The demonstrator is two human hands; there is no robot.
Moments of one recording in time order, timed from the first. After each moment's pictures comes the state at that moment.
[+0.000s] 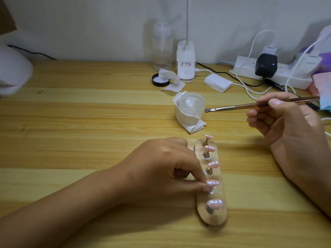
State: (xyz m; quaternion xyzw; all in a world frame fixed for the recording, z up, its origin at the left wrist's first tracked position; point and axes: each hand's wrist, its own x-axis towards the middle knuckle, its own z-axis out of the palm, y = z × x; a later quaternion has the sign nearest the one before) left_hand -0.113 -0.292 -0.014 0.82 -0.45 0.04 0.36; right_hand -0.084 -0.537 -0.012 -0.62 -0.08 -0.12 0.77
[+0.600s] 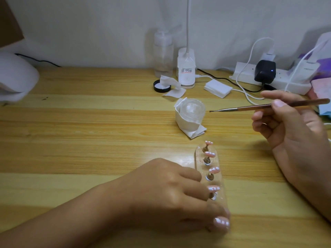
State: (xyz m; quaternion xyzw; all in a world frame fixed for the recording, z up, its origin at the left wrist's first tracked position) left_hand -0.131 -0.292 -0.009 0.78 -0.58 0.11 0.21; right_hand -0.085 -0.542 -0.011 -0.64 -0.10 -0.15 0.75
